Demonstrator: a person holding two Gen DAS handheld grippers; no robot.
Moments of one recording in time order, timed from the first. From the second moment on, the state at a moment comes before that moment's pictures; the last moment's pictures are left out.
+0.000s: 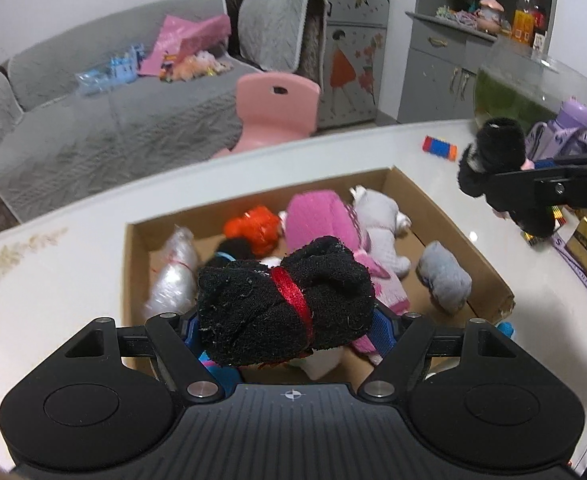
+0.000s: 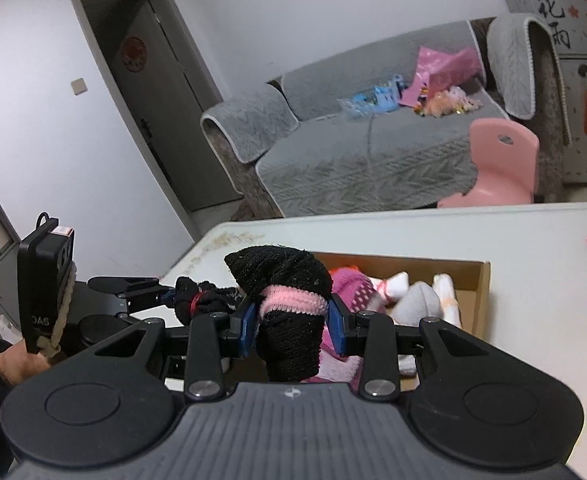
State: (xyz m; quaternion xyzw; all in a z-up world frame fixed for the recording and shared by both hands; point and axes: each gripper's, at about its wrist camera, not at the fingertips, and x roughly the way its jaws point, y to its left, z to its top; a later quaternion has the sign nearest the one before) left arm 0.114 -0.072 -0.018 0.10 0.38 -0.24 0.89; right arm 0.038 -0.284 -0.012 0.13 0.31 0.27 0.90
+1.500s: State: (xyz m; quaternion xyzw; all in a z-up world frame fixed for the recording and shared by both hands) left arm 0.098 -0.090 -0.067 0.18 0.35 -0.23 0.89; right arm 0.038 -0.252 -0.070 0.01 0.36 0.19 0.92
